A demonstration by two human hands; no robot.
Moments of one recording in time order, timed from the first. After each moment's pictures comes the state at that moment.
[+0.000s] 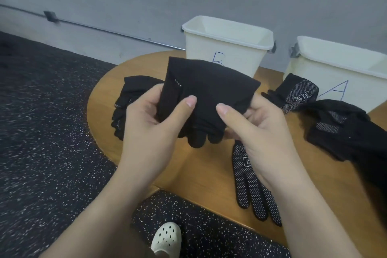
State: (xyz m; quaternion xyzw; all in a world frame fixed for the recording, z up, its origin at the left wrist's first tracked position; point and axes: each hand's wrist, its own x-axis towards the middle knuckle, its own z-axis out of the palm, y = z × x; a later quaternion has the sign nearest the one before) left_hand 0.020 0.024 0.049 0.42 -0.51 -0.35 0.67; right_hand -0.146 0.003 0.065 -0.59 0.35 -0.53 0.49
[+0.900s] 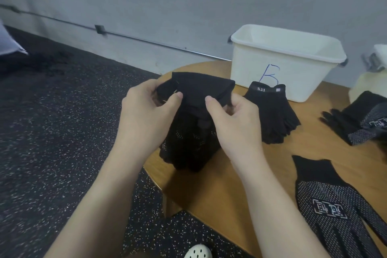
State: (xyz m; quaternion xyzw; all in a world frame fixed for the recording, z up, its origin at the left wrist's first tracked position) left_hand 0.133 -0.034 0.052 0.67 -0.50 -0.14 0.54; right_hand -0.018 -0.080 0.031 -0.60 0.47 -0.52 0.40
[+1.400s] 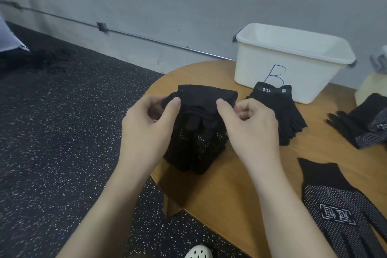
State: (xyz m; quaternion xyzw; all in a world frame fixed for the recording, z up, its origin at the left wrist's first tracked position) left_hand 0.134 -0.026 0.026 0.69 -0.42 -0.15 0.57; right_hand -0.030 -0.081 0.028 -0.61 0.56 -0.48 0.30
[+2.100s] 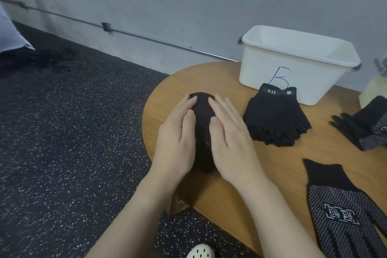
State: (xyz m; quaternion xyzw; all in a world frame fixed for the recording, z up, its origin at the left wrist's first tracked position) left_hand 0.115 -0.039 -0.013 0.61 -0.52 -0.17 0.56; right_hand -0.011 -0.071 -0.002 -0.79 0.44 -0.35 0.25
